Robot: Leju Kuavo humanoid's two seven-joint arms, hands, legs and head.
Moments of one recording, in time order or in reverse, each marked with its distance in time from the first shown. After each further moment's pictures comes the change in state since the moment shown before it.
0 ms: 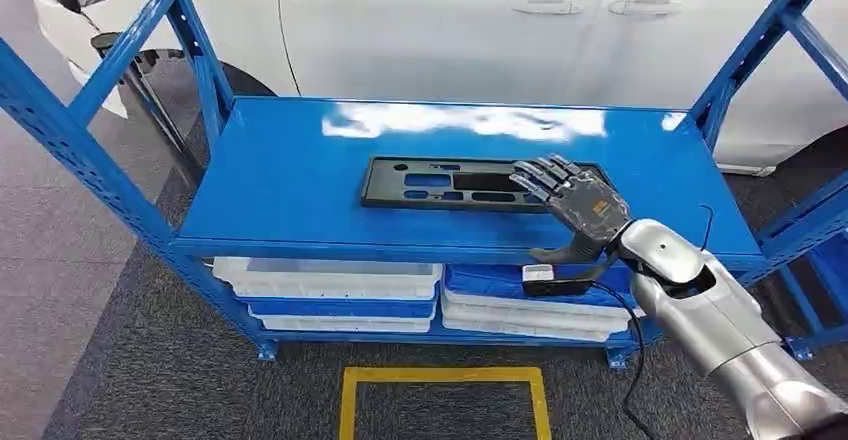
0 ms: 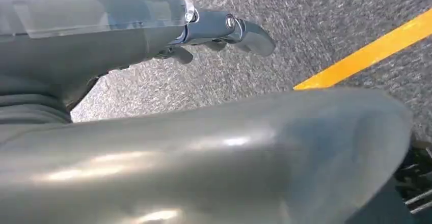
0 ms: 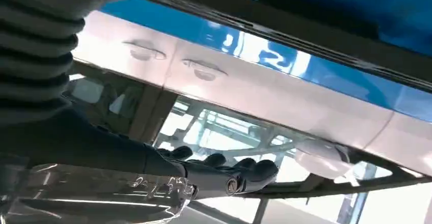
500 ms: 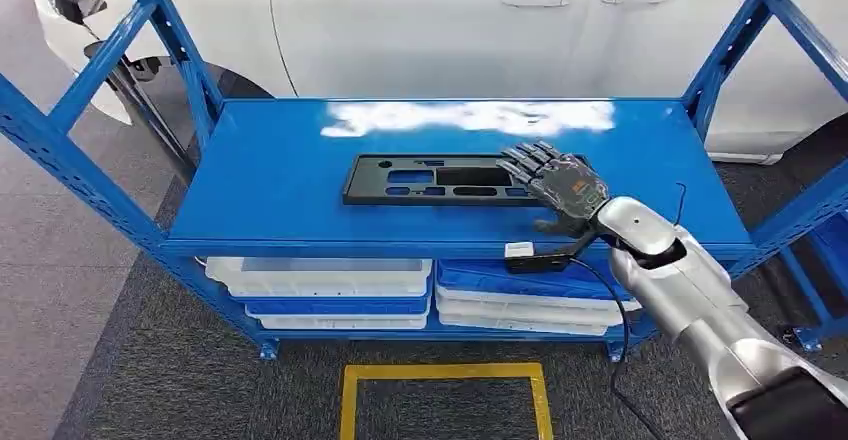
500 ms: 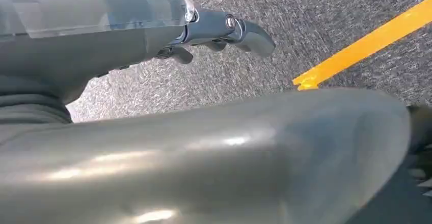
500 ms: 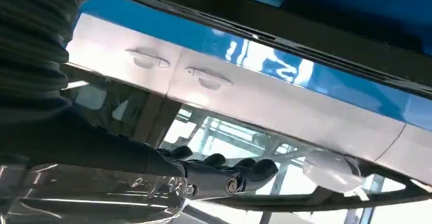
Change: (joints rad) left arm -0.005 -0.003 -0.005 0.000 0.012 0.003 -0.007; right arm -0.169 0.133 0.071 0.265 0.035 -0.030 -0.003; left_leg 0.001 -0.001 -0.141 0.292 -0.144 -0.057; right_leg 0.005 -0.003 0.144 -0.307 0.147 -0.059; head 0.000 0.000
